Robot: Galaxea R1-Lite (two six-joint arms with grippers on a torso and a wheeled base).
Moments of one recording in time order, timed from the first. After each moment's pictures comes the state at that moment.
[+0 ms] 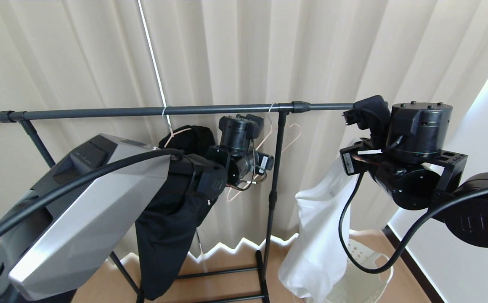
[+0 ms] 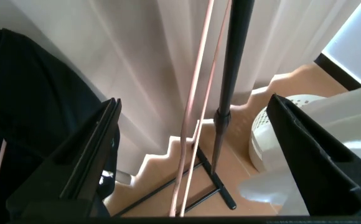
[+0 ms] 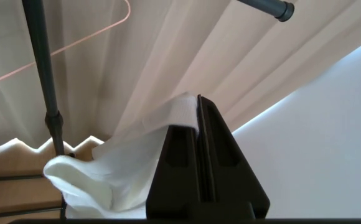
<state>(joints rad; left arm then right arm) -0.62 2.37 -1.75 -0.29 0.25 0.10 0.52 1.76 -0.94 -0.61 -0.70 -0.22</state>
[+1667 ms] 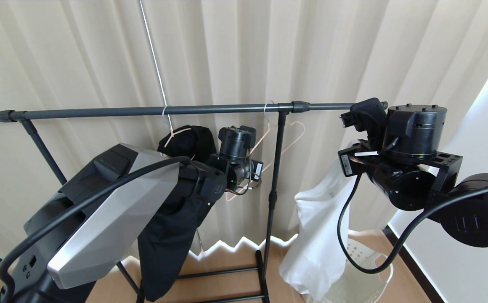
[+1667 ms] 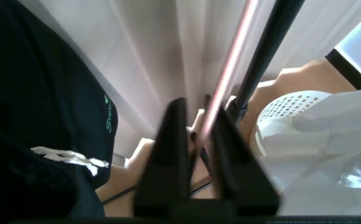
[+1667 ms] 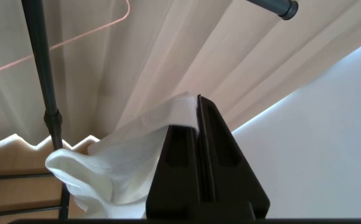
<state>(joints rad) -0.58 2.44 -1.78 -0.27 0.26 0.02 0.52 1.77 -0.94 -0.61 -0.70 -0.22</state>
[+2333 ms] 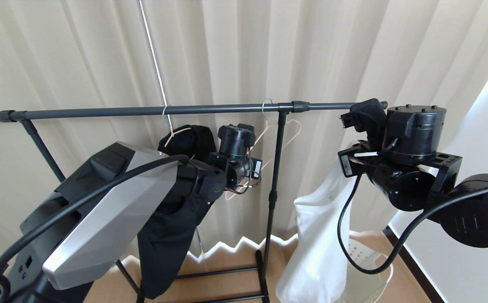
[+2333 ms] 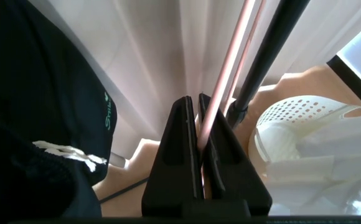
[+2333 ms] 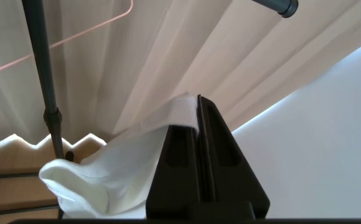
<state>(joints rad) -0.59 2.43 -1.78 -0.27 0.28 -0.01 0.52 1.77 -0.94 -0.61 -0.70 -0.22</state>
